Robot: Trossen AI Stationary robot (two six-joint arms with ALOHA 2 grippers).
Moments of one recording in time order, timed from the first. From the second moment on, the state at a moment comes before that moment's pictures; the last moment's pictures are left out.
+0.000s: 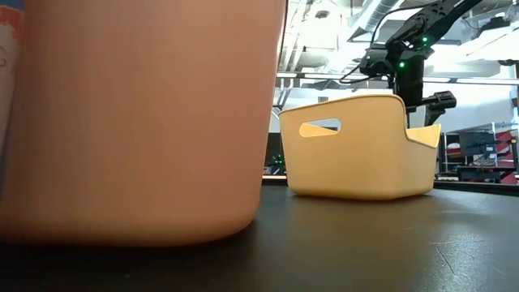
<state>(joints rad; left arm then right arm) 0.11 0.01 0.10 0.30 -0.09 0.12 -0.87 1.36 0.98 -0.75 0.68 0.90</state>
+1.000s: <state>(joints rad) 0.11 0.01 0.10 0.30 -0.09 0.12 -0.83 1.36 0.98 -0.84 0.74 1.05</state>
